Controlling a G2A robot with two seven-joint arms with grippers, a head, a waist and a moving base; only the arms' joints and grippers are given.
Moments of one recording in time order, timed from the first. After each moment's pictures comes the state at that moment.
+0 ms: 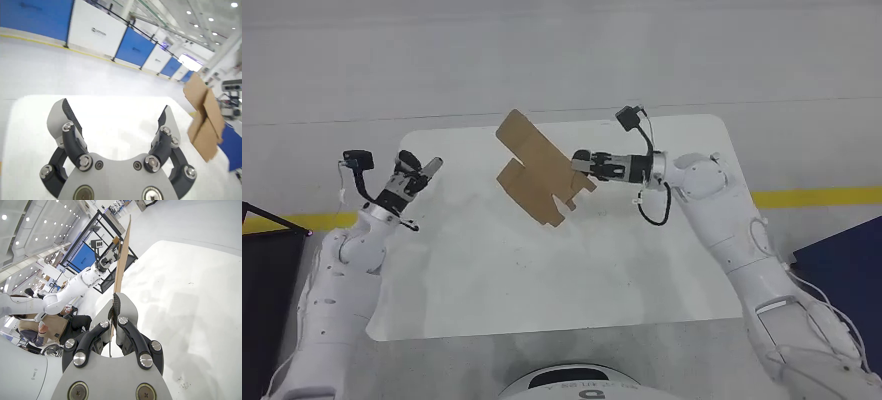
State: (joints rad) left arm 1.29 -1.06 -1.50 -1.17 0.52 -0.75 -0.12; right arm -0.87 -1.24 1.09 -1.11 0.08 -0.75 0.99
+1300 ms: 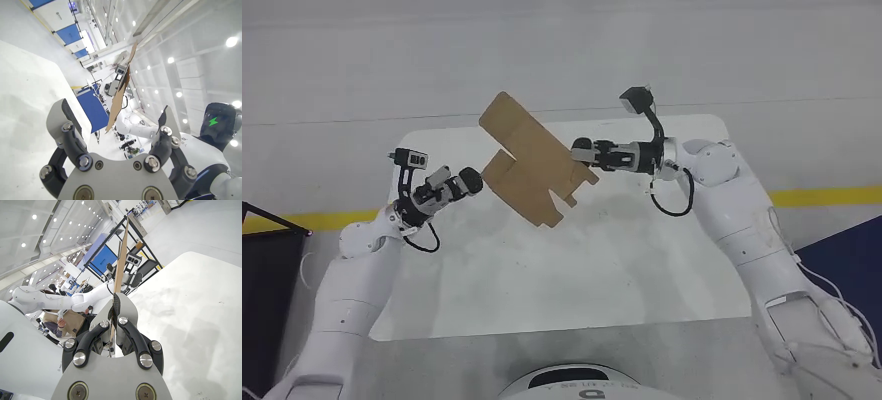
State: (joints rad) left arm 1.23 -1.06 -1.38 -1.19 -0.74 -0.65 -1.17; right arm -0.83 -1.21 1.05 -1.18 0.35 -0.70 1.12
